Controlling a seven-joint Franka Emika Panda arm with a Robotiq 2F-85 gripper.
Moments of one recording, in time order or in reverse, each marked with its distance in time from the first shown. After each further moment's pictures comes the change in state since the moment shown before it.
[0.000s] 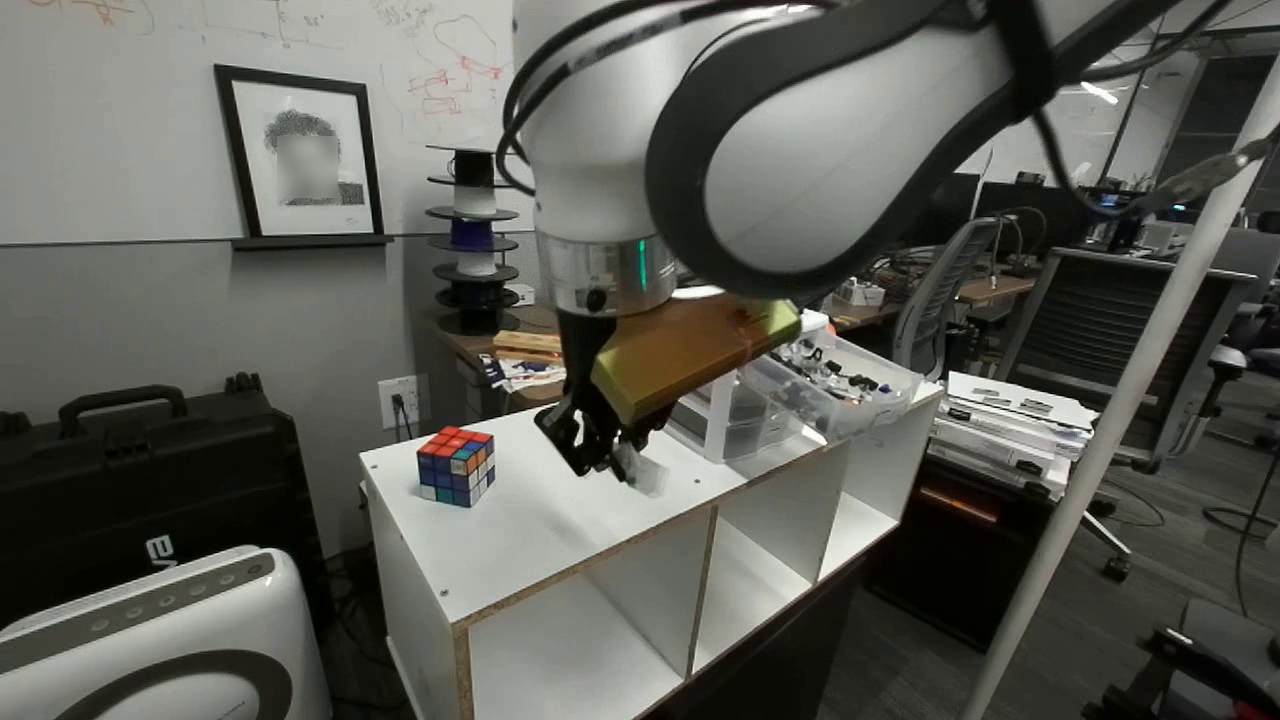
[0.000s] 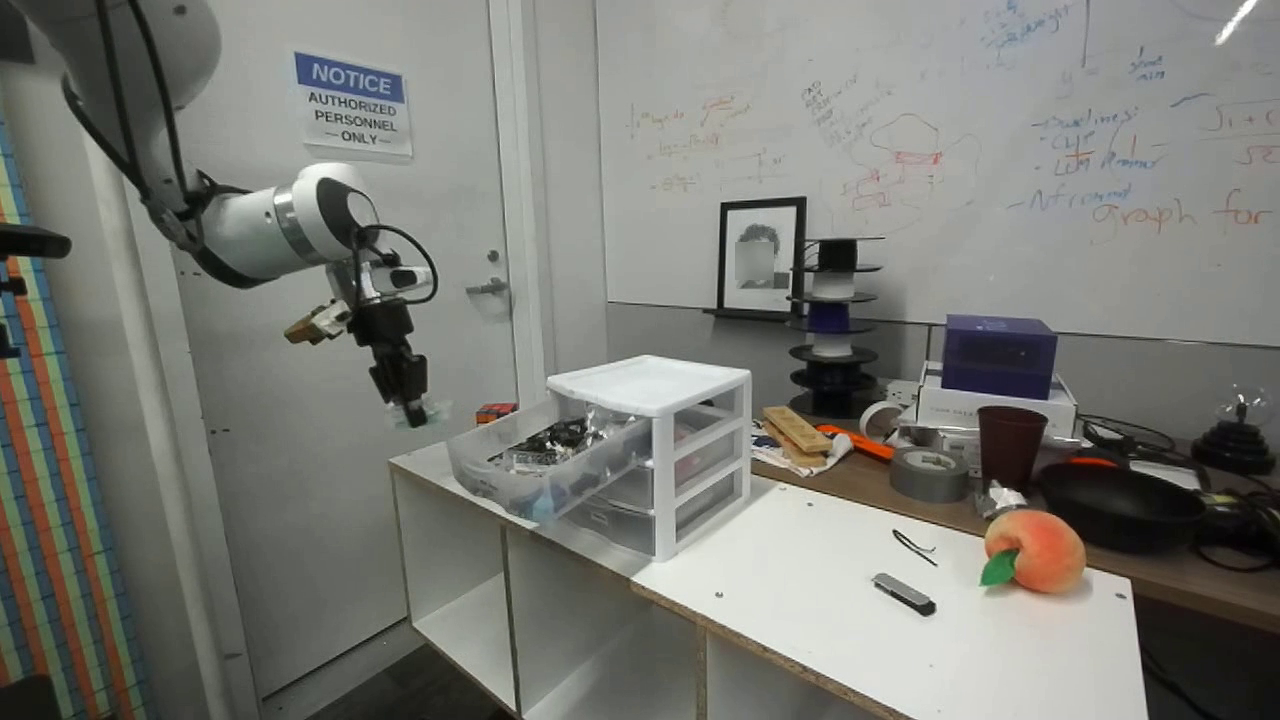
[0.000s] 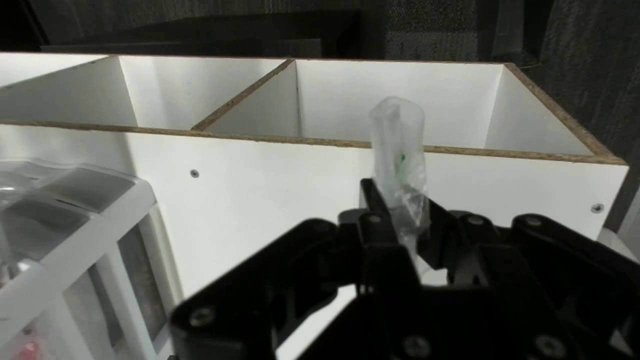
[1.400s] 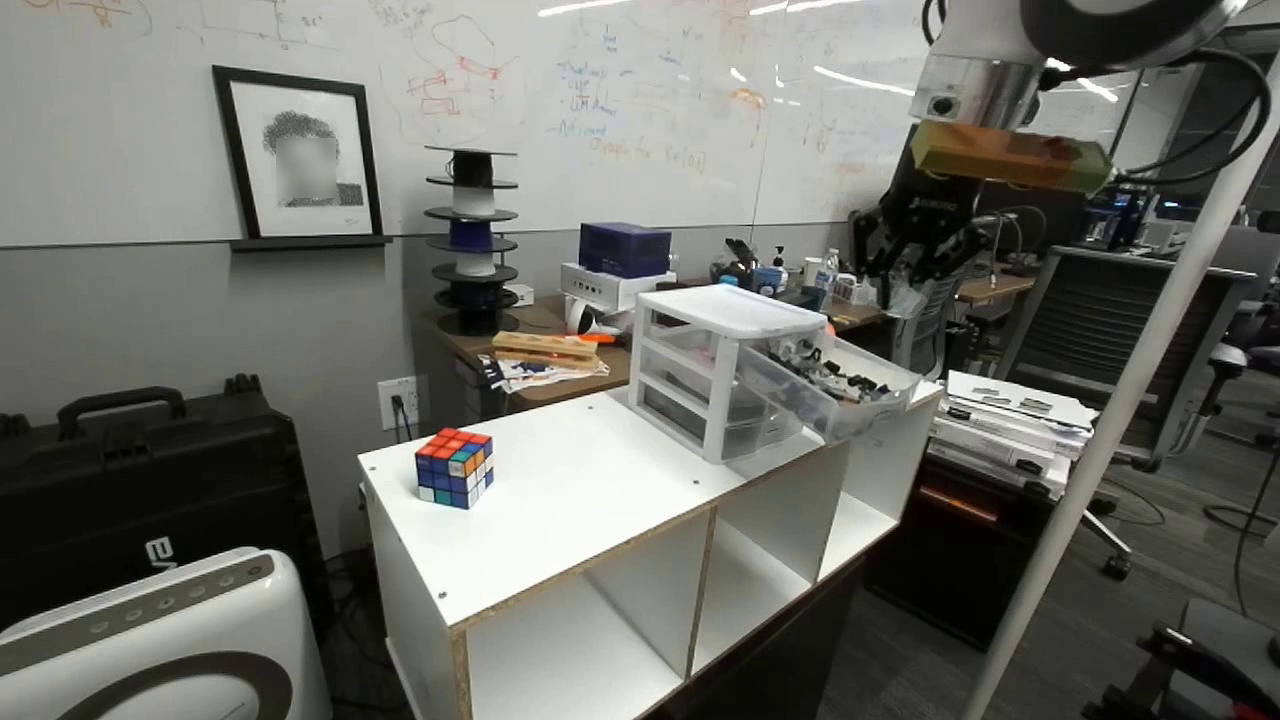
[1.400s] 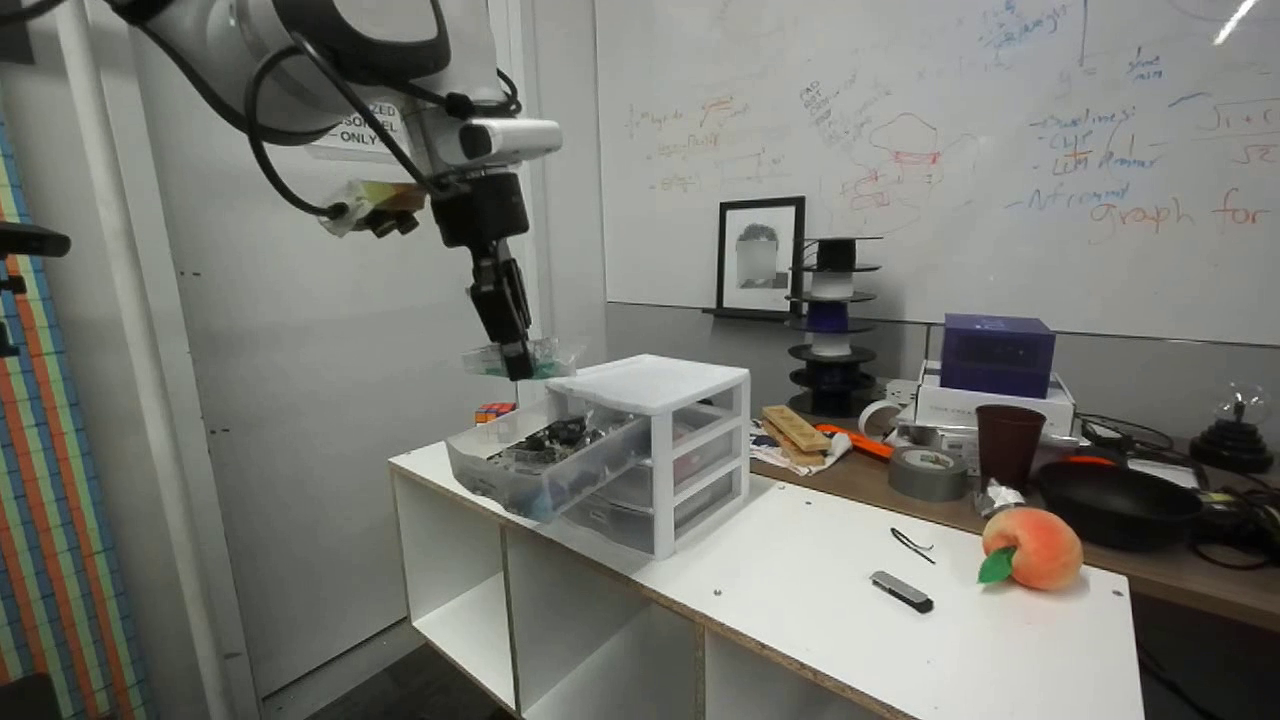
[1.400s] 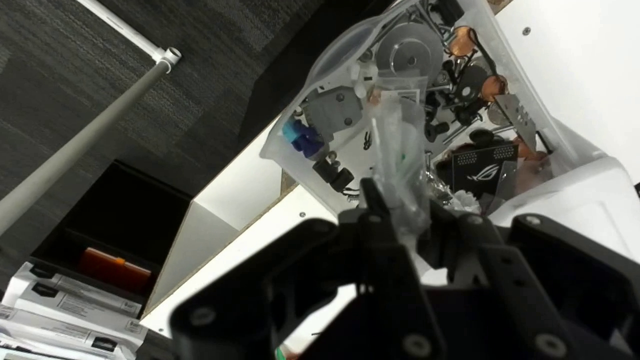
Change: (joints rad) arm -0.531 -0.587 -0.023 -0.487 0.228 0.092 0.053
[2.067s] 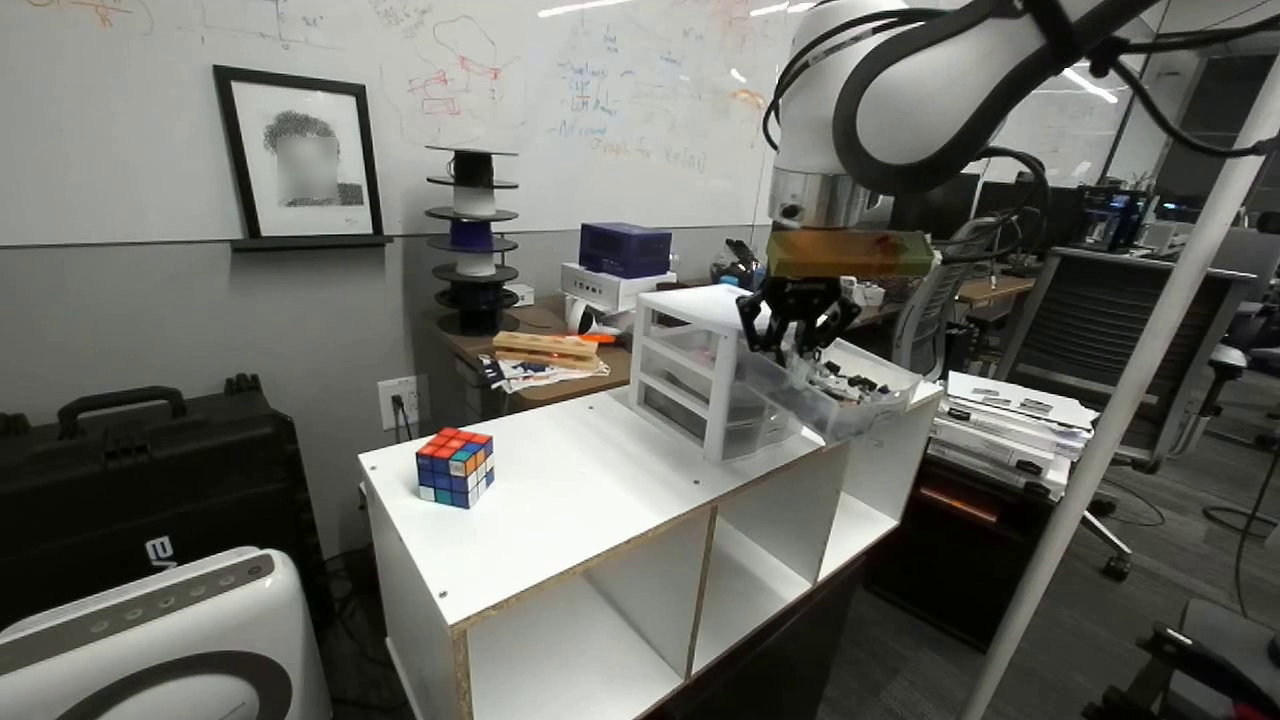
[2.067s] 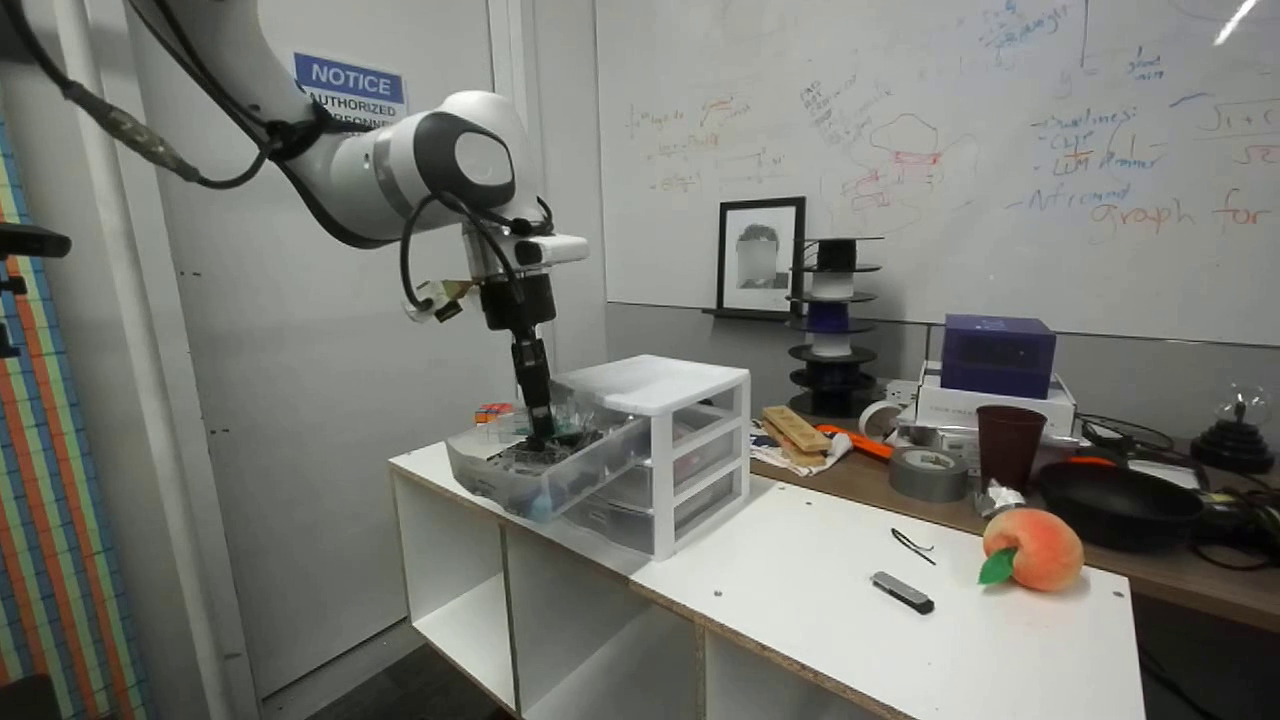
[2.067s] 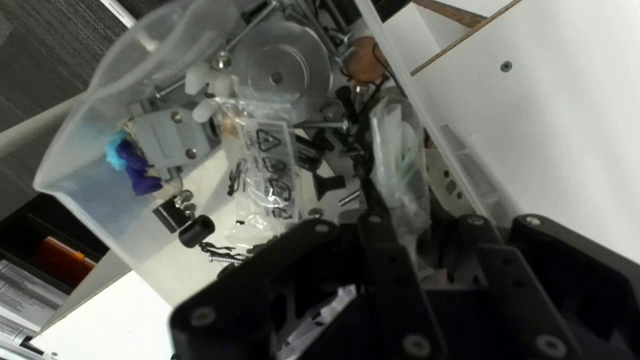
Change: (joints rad) arm 0.086 0.389 0.027 0.273 -0.103 -0.008 0.079
